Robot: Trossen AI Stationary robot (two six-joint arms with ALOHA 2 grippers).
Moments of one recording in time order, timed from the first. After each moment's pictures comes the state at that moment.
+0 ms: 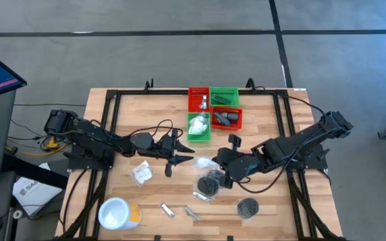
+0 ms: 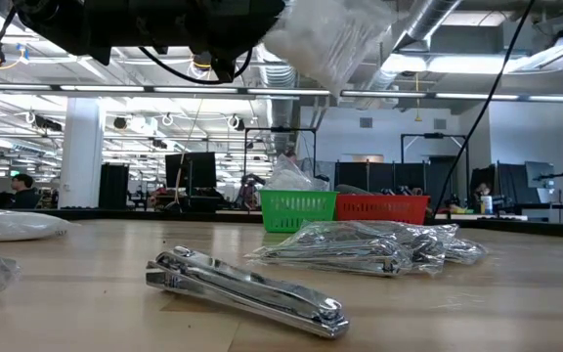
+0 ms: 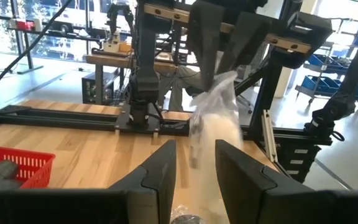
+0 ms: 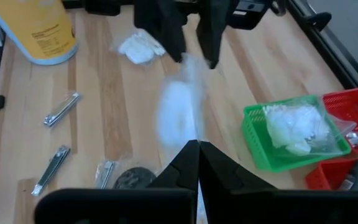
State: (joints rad) left arm -0.14 1.47 0.59 0.89 -0.04 -0.12; right arm 0.44 1.51 1.39 -0.75 0.55 0.43
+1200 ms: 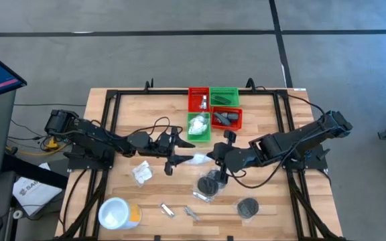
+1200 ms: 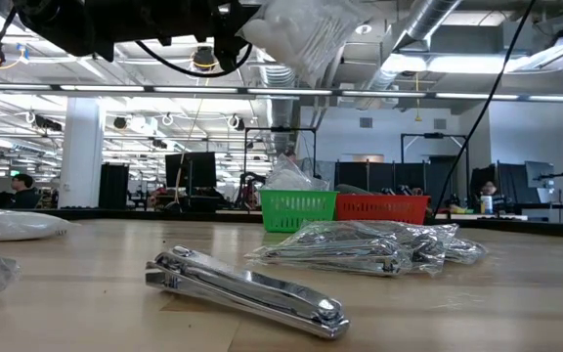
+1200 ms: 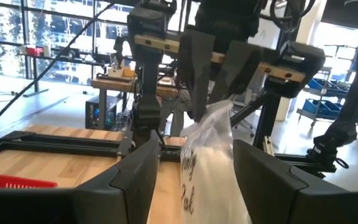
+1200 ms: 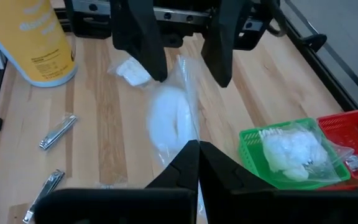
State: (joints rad) left arm -0.14 1.48 0.59 1.01 -0.07 -0.12; right arm 0.39 1.51 1.39 -0.64 0.52 0.35
